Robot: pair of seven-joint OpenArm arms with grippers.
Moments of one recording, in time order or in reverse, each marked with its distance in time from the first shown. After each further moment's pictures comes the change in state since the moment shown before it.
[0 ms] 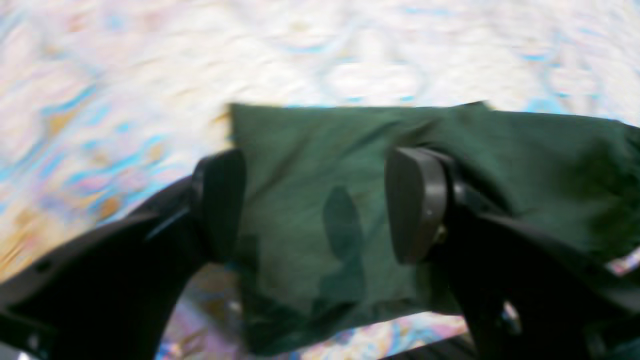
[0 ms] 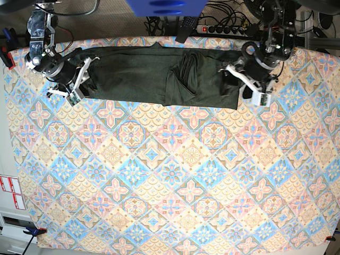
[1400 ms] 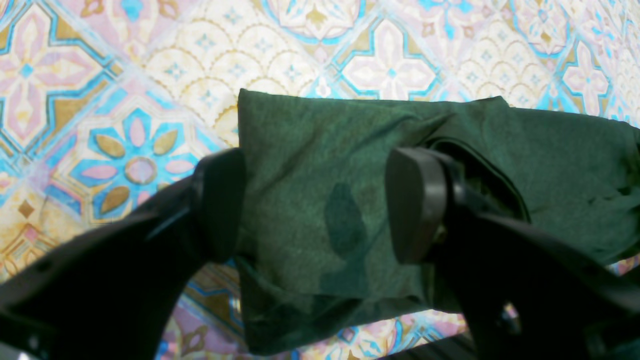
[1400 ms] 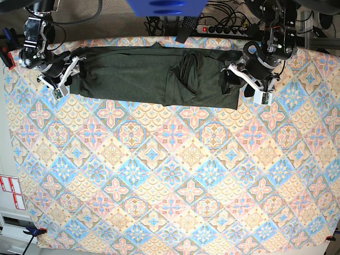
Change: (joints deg) left arm -0.3 0.2 -0.2 -1.2 -0.2 -0.4 0.0; right arm 4.0 0.1 5.7 -17.2 1.4 0.7 -2.5
